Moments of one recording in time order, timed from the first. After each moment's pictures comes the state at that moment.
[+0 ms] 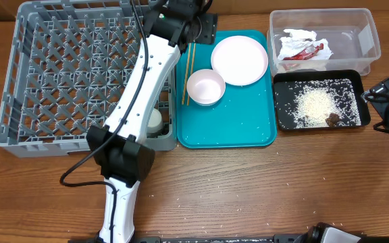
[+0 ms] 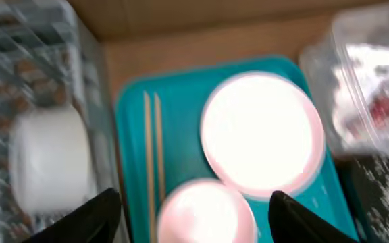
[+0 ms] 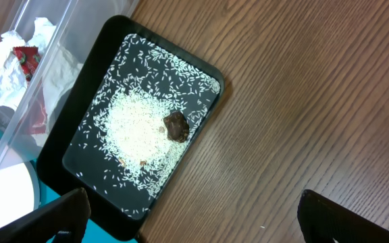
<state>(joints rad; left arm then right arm) -0.41 2.24 2.44 -1.11 -0.06 -0.24 -0.39 1.40 1.43 -1.17 0.07 0.62</state>
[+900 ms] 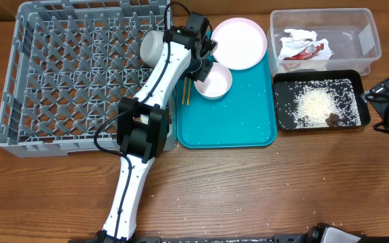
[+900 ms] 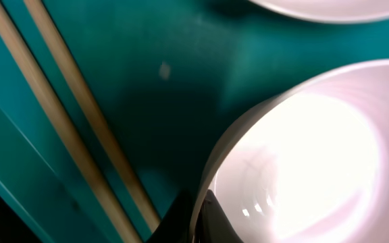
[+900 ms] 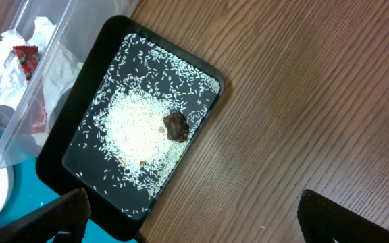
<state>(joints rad) -0.37 2.61 2.43 -1.15 0.08 0.13 -0.39 1.40 1.43 -1.17 0.07 0.62</state>
